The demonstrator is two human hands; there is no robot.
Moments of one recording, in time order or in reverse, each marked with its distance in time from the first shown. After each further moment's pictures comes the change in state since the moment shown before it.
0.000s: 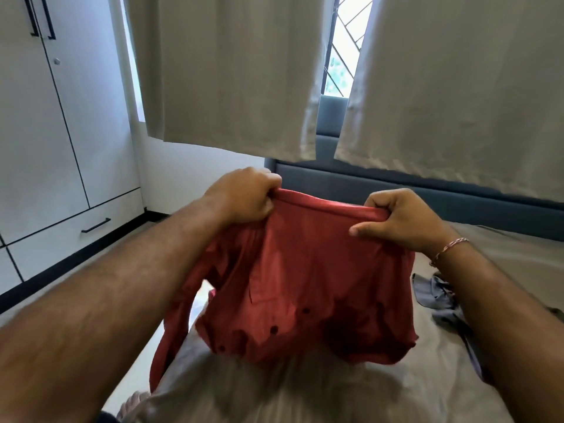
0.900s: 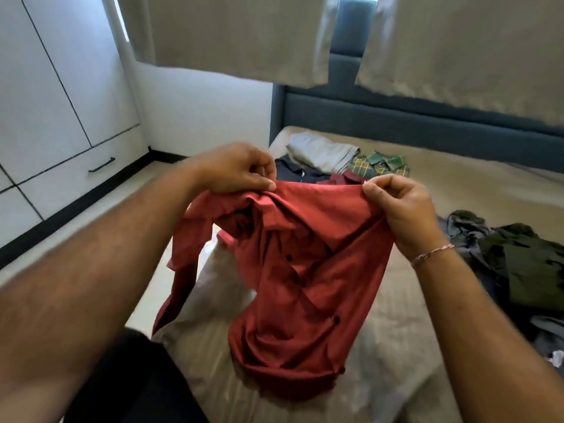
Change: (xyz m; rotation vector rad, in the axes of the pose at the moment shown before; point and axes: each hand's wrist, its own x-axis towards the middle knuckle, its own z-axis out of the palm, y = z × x) left_hand -0.052 -0.023 0.027 -0.432 -0.406 -0.088; right_hand -0.052 0.013 0.104 0.712 0.334 0.360
